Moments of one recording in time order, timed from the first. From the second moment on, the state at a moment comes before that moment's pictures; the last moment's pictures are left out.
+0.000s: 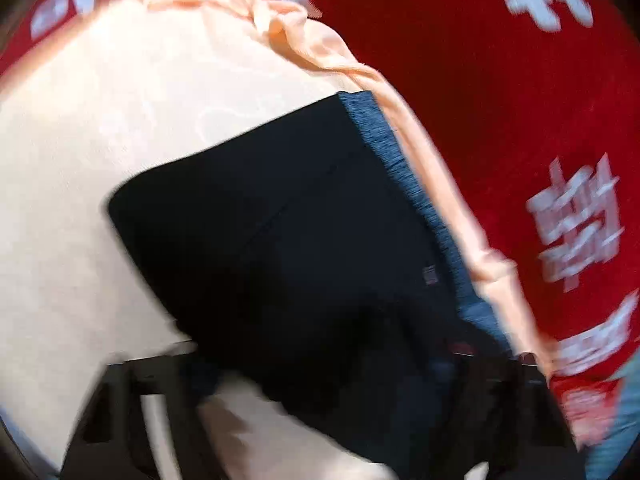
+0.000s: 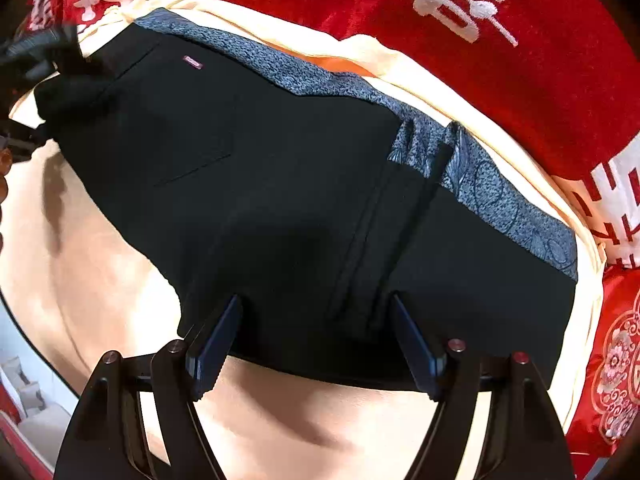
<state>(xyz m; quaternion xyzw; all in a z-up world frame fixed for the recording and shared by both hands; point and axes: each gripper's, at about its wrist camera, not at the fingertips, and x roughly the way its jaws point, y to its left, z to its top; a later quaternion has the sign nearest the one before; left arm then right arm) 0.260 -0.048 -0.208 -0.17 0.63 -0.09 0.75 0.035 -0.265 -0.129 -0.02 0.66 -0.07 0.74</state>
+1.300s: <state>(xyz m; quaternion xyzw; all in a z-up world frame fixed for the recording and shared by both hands) 0.158 -0.167 -0.131 0.24 0.44 -0.19 0.85 0.240 -0.174 -0.085 0.10 0.75 0.19 0.63</state>
